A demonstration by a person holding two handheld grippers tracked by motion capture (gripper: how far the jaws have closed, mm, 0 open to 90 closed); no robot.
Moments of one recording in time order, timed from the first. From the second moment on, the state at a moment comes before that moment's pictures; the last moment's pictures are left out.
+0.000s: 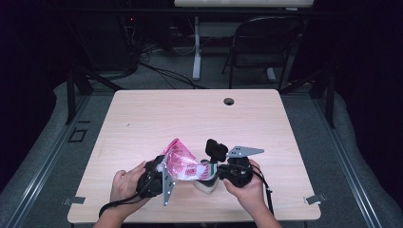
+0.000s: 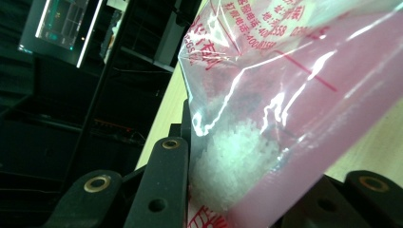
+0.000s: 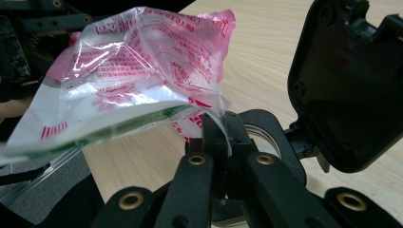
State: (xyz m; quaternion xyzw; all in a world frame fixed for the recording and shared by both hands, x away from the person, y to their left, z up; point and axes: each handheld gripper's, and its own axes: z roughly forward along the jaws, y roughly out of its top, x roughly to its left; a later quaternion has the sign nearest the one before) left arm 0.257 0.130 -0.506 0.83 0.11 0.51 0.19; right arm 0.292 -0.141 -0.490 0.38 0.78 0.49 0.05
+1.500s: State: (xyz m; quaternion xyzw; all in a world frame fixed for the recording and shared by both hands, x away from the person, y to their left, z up) left arm 0.260 0.147 -0.539 0.86 0.20 0.38 0.27; right arm 0.293 -0.125 -0.477 0.35 0.78 0.51 0.06
